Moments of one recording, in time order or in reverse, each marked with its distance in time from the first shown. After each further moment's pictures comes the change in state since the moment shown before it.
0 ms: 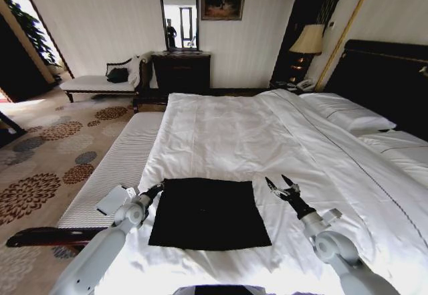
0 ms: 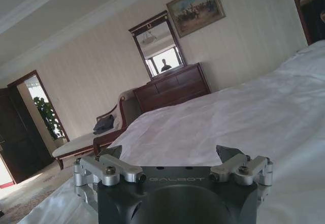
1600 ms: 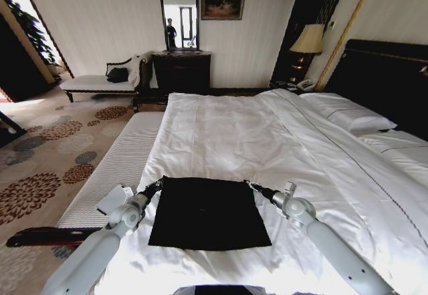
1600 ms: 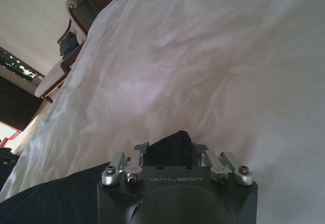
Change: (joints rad) left arm 0.031 0.045 -0.014 -0.069 0.041 -0.018 0.008; right arm 0.443 -0.038 -0.400 -0.318 0.353 -0.400 0.238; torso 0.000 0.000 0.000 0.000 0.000
